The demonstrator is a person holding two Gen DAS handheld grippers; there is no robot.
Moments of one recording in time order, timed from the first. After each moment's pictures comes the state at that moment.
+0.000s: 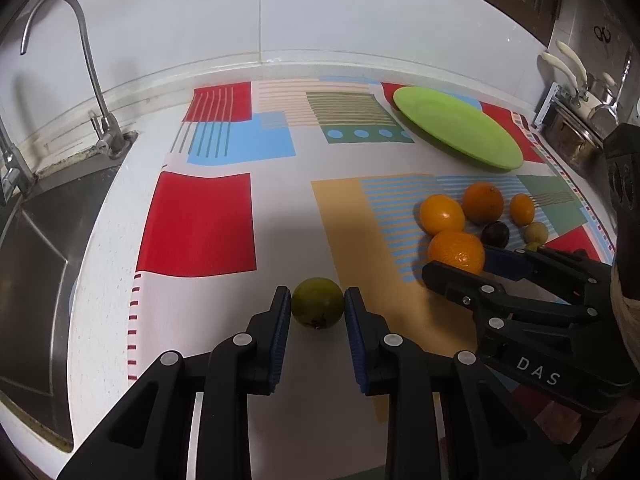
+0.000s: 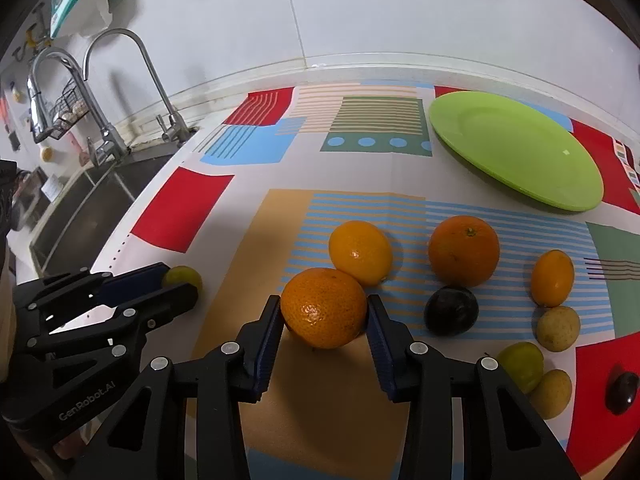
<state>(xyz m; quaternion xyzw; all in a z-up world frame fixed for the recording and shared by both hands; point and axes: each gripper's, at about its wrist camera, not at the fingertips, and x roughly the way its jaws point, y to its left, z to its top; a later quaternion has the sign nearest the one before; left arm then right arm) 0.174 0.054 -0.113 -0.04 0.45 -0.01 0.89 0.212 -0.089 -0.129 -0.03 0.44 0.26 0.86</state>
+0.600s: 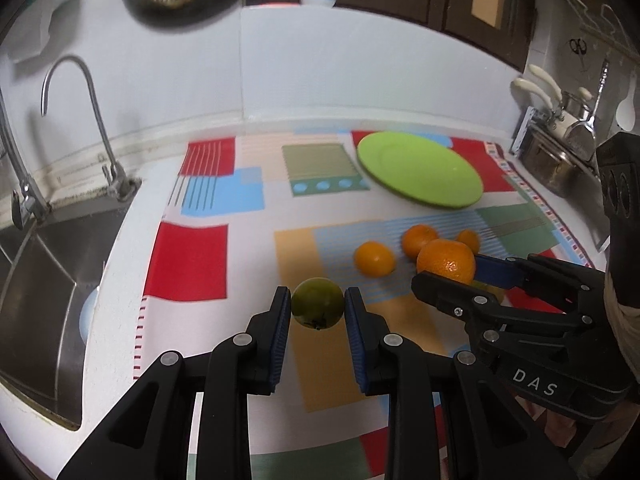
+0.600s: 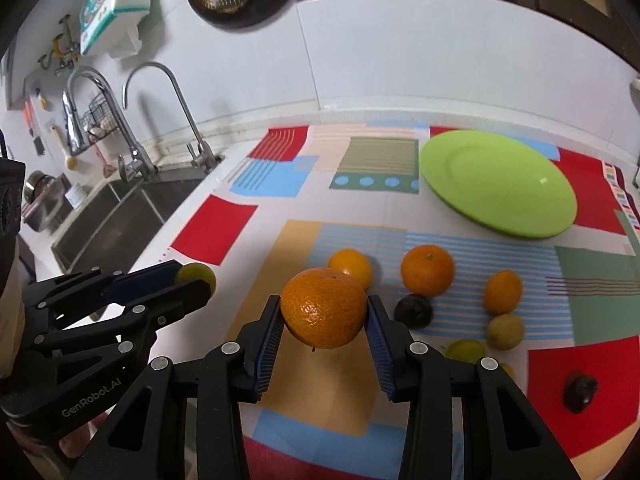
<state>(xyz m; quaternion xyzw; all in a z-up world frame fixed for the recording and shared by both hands) 0.150 0.012 -0.058 -0.04 0.39 -0.01 0.92 0.187 -0.127 -0.080 -0.03 0.39 0.29 0.87</state>
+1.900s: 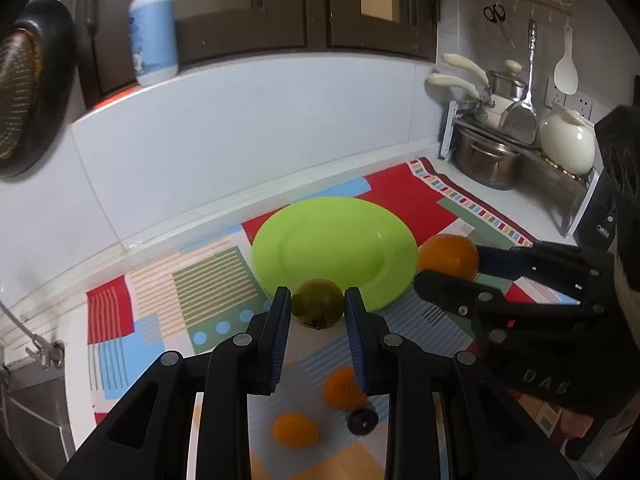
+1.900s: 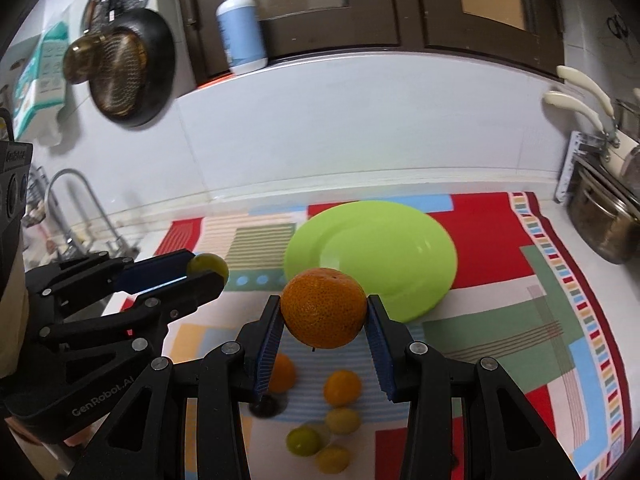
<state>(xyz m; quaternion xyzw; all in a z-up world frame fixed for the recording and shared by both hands) 0.282 -0.068 -0.012 0.07 0.35 -0.16 0.92 0.260 -0.208 -0.025 0.02 0.34 0.15 0.93</state>
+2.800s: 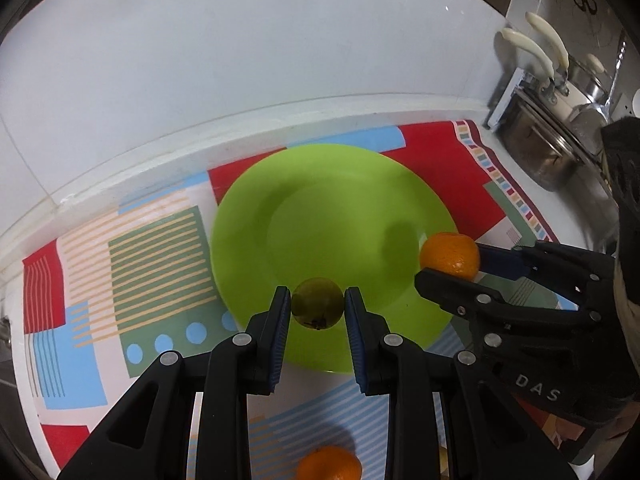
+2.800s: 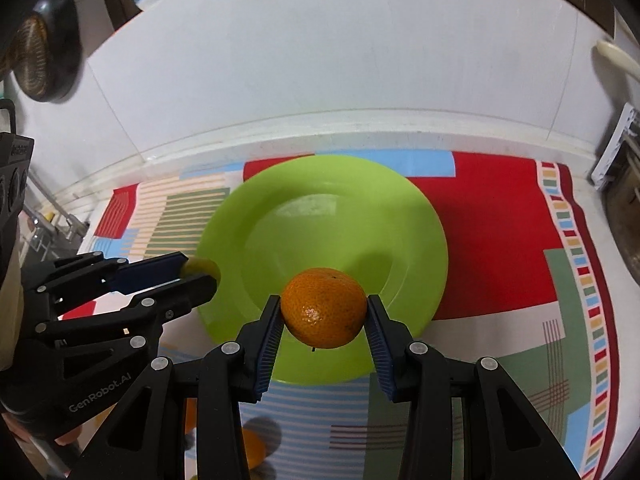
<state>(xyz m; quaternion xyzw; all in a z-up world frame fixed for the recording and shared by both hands) 0.397 -0.098 -0.075 0.01 0.49 -0.13 0.86 0.392 -0.237 -0.079 -0.01 0.46 0.18 0.87</state>
